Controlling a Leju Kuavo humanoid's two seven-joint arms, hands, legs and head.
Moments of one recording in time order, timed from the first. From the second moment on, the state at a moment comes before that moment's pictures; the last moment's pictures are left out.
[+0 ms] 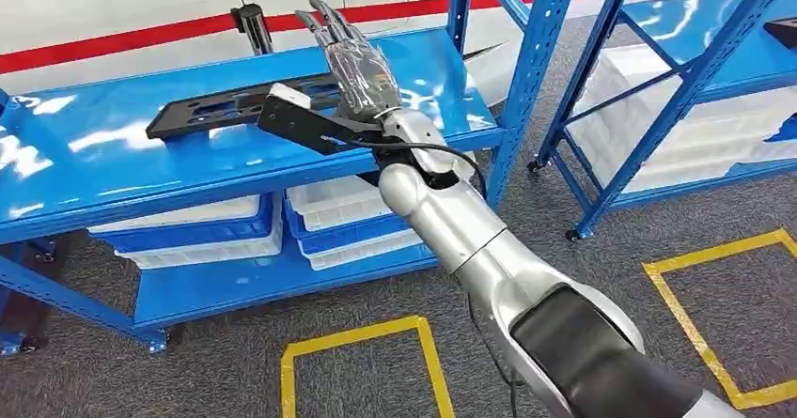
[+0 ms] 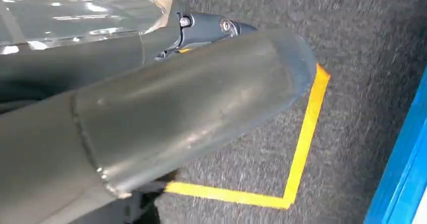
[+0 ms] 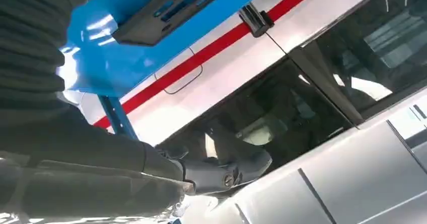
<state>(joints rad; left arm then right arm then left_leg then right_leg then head) -0.12 -0.14 0.47 -0.24 -0.11 -0.02 -0.48 -0.95 0.17 0.54 -0.91 0.76 -0.23 -0.04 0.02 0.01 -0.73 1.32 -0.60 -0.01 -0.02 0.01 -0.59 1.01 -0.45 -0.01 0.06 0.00</state>
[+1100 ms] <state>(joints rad) -0.10 -0.15 0.57 -0.24 -0.06 -0.02 -0.49 -0.99 0.20 0.56 -0.79 0.72 -0.29 -0.09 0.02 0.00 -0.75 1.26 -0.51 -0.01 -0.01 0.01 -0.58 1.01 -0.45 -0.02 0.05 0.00</state>
